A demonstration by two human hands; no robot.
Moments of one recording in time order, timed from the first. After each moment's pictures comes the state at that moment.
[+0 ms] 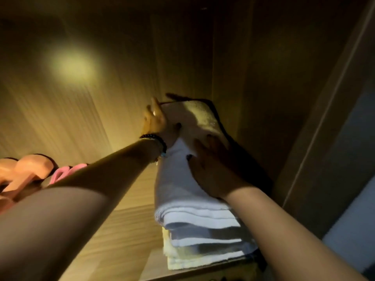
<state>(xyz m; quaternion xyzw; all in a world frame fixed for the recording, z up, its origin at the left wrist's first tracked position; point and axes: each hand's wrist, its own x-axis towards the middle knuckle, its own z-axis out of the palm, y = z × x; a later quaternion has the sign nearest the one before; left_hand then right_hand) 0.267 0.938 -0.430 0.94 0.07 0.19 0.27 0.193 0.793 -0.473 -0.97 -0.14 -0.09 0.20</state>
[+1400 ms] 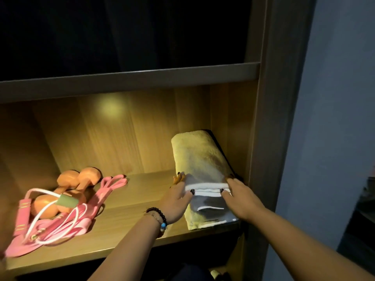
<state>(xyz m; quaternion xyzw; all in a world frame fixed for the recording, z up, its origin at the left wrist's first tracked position) 0.044 0.952 -0.456 0.94 -0.08 -0.01 0.33 0.058 0.740 -0.467 -0.96 -0.08 -0.02 0.27</state>
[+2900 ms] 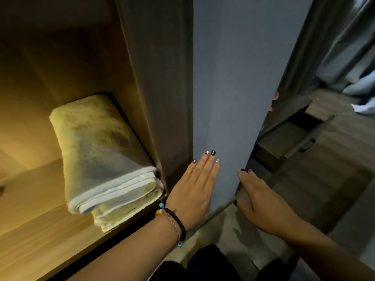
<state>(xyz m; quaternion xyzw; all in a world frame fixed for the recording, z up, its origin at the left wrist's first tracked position) 0.031 0.734 -0.473 0.89 -0.44 0.12 -0.03 -0.047 0.539 -0.500 -0.98 0.05 0.01 0.19</state>
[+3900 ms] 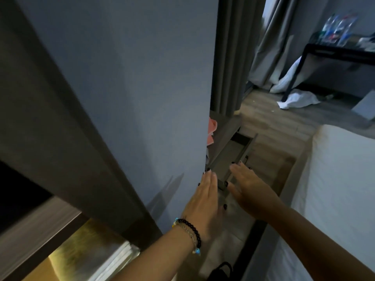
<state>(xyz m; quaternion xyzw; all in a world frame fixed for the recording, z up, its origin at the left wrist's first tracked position) 0.027 0.594 -0.266 0.84 -0.47 -0.16 0.21 -0.056 0.446 -0.247 -0.96 0.21 -0.04 0.18</state>
